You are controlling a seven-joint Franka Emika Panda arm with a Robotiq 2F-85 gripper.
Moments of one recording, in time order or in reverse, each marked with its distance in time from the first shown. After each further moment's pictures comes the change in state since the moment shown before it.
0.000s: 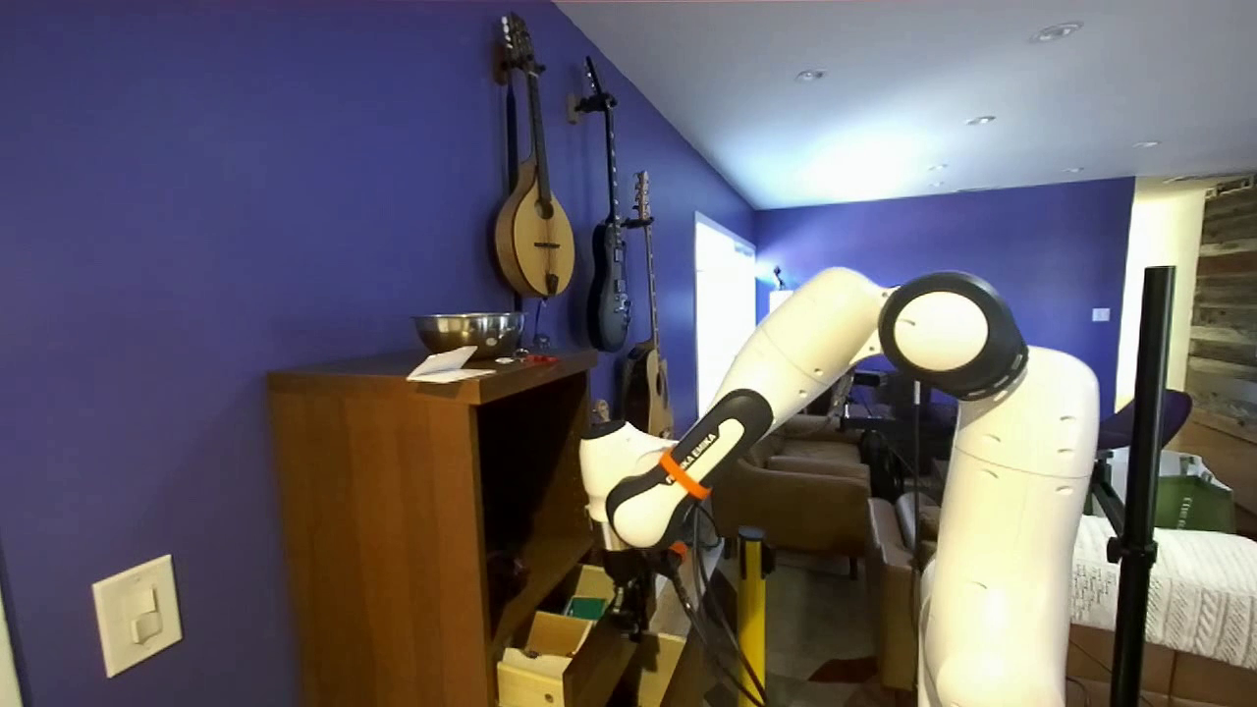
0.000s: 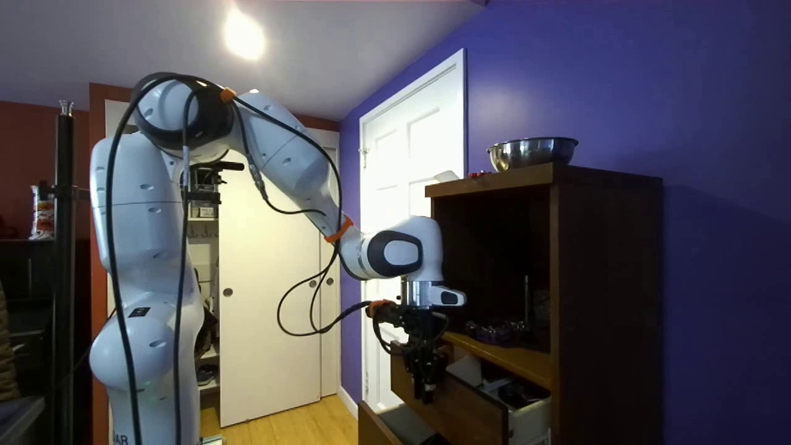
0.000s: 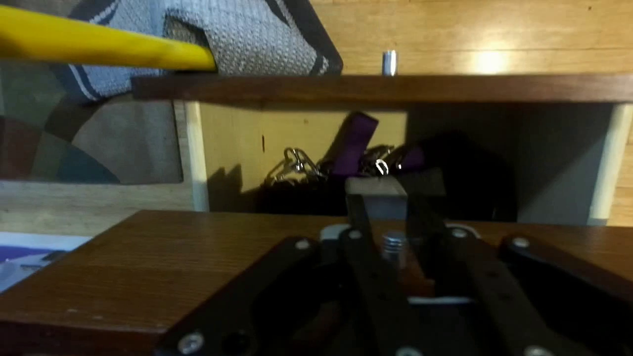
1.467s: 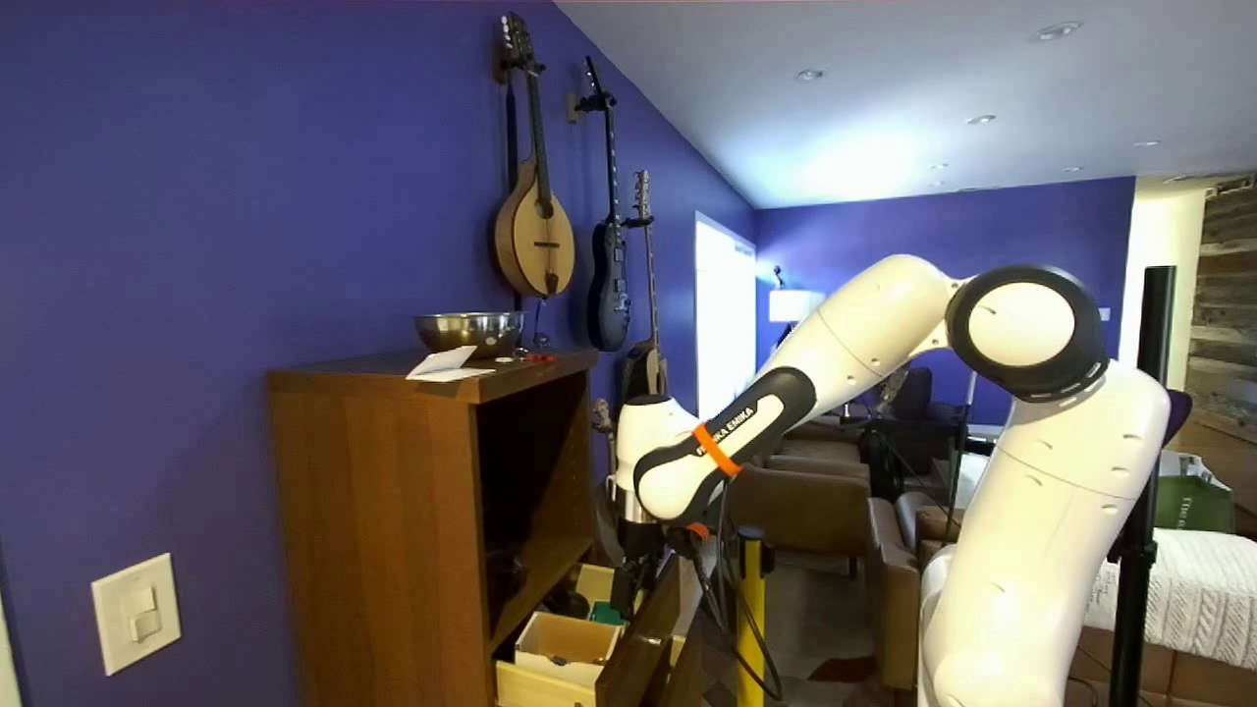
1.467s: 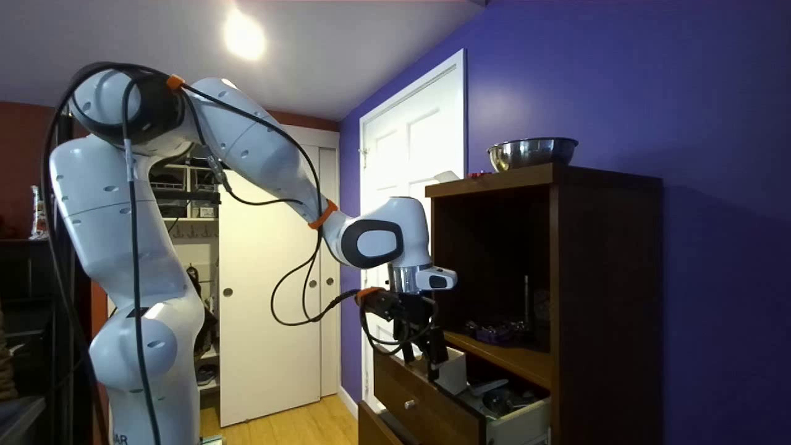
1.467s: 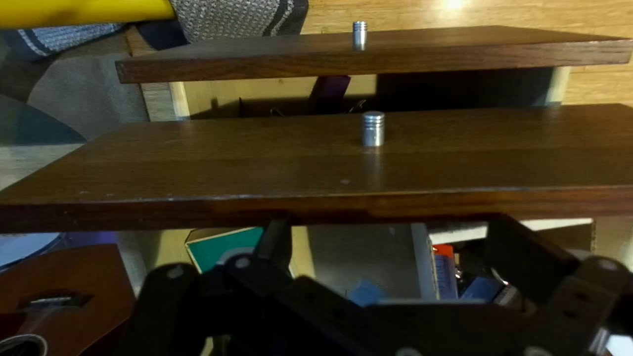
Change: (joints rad) arm -0.014 -0.171 -0.028 -0.108 0.139 0.104 -0.111
